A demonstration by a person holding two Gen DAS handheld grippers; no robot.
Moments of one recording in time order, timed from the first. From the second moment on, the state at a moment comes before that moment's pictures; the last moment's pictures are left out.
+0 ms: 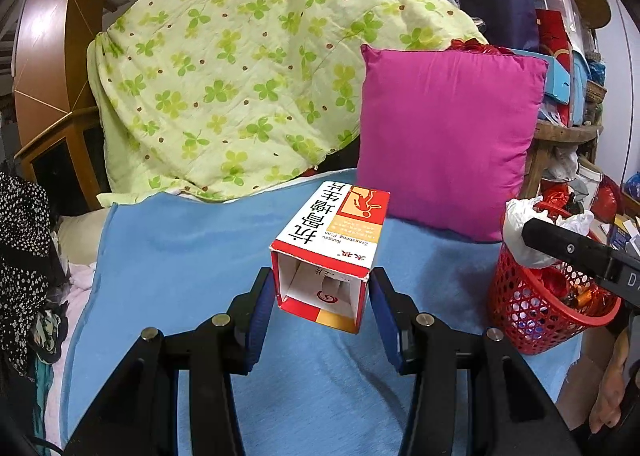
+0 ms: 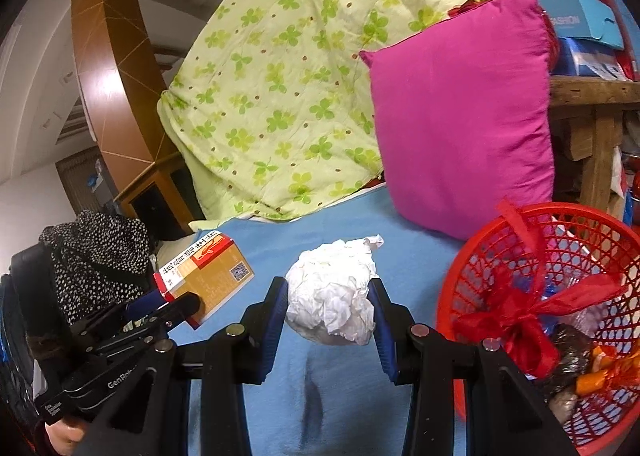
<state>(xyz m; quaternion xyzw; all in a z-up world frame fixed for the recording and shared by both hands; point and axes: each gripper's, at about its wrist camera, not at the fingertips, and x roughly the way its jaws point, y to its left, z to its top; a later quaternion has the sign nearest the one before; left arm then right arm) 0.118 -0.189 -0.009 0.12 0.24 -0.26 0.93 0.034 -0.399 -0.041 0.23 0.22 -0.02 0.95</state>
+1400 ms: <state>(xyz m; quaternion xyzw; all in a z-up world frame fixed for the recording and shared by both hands) 0.080 -0.257 0.007 0.10 0.22 -0.35 0.91 -0.035 -0.487 -0.030 0.30 0.14 -0.11 0.94</state>
